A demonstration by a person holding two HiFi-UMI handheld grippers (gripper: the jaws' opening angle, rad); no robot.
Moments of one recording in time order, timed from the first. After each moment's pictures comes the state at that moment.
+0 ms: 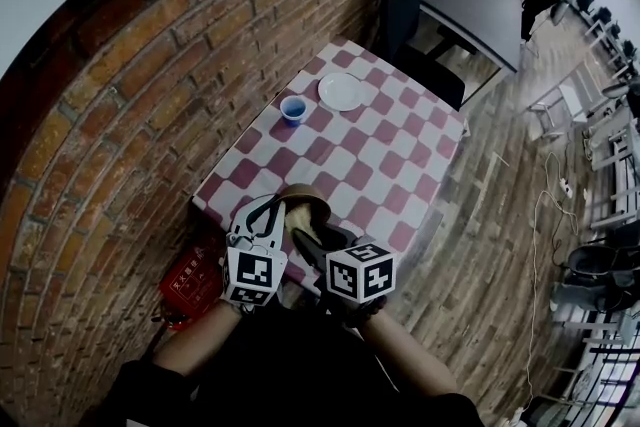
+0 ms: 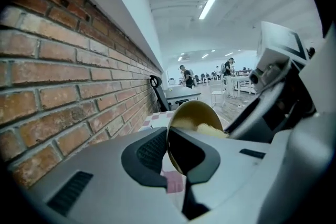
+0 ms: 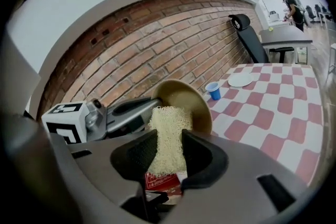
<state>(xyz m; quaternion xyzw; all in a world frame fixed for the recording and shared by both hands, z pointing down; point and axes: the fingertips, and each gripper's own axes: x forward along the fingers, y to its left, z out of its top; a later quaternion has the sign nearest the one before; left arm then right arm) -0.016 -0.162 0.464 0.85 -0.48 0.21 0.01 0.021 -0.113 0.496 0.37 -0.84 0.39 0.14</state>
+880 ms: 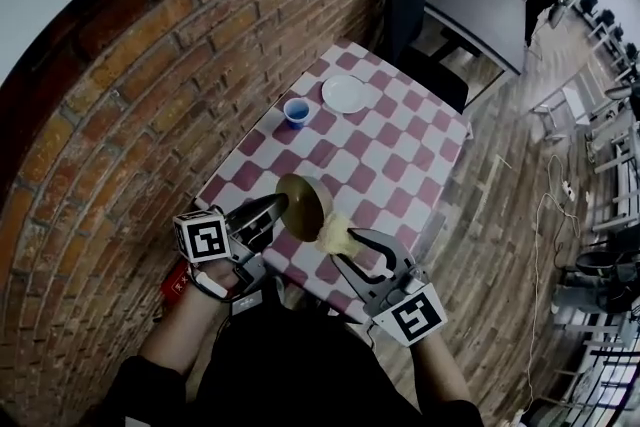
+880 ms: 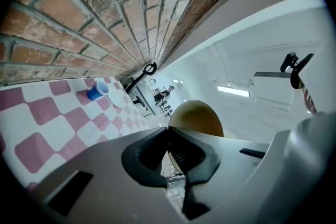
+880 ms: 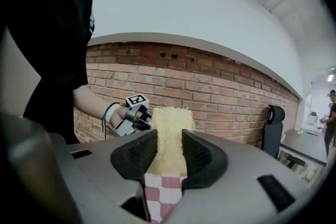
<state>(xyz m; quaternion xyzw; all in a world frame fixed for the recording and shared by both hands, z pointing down) -0.014 -0.170 0.447 0.83 -0.24 -0.11 0.49 0.054 -0.088 0.356 0.33 -0.94 -0.03 0.04</state>
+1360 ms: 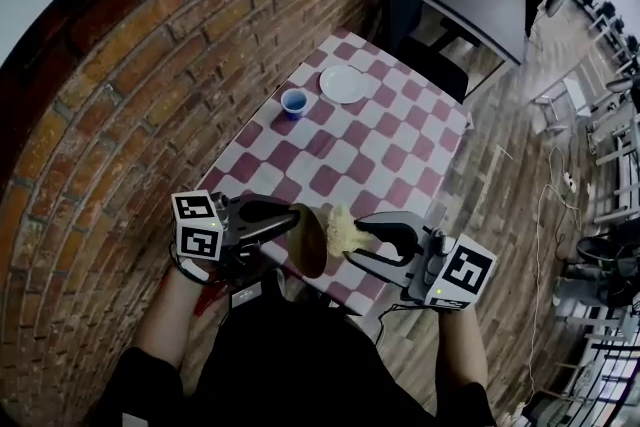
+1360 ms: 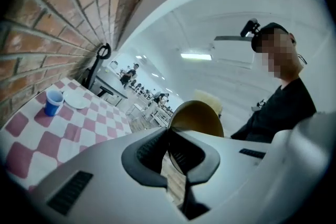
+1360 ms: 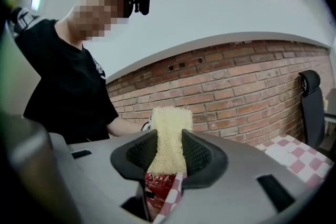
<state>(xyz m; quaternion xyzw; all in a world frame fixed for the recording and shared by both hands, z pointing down) 0.018 -0.121 0.417 0.94 -0.04 0.01 0.34 0.078 -0.073 0.343 0.13 -0.98 0.09 0.07</state>
